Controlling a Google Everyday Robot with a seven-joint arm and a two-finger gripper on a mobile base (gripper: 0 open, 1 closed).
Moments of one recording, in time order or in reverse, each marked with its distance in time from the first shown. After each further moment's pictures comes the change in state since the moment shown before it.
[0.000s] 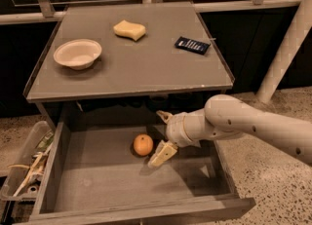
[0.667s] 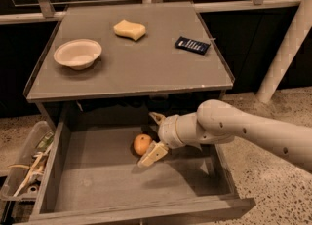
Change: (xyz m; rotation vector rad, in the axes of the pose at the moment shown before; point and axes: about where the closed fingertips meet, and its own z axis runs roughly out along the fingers) arm -0.010 -0.002 0.031 0.004 -0.079 0.044
